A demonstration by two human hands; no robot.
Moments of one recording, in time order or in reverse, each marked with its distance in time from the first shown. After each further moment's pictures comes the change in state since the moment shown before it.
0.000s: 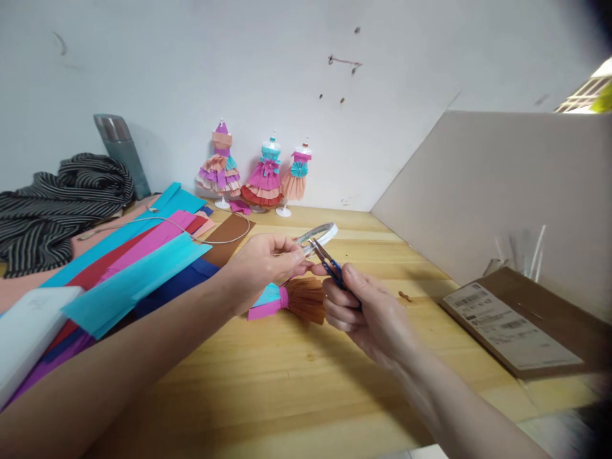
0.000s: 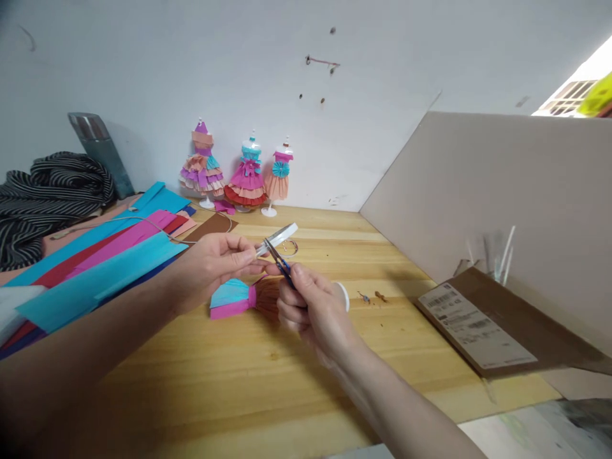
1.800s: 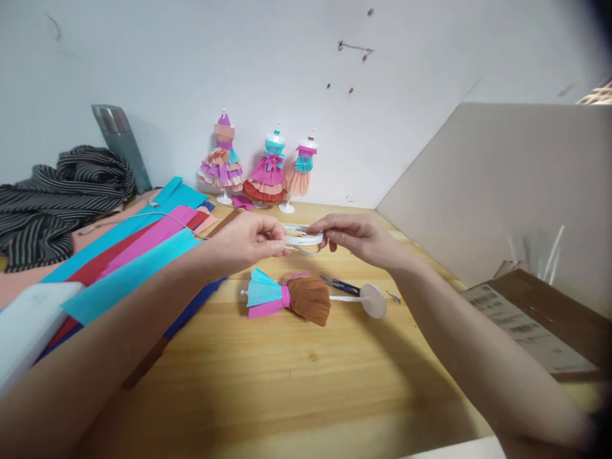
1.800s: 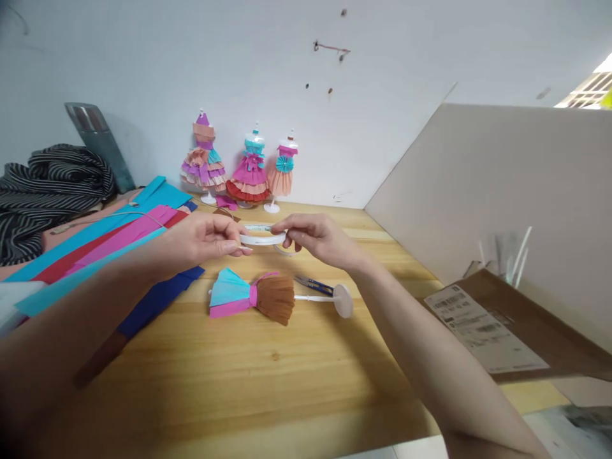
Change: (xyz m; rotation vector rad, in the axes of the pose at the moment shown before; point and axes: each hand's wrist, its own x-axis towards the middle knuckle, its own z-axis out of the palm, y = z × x) left_hand 0.009 0.025 -0.036 0.493 -0.020 0.142; right_hand 0.077 -0.066 -0.034 -1.028 -0.269 -0.384
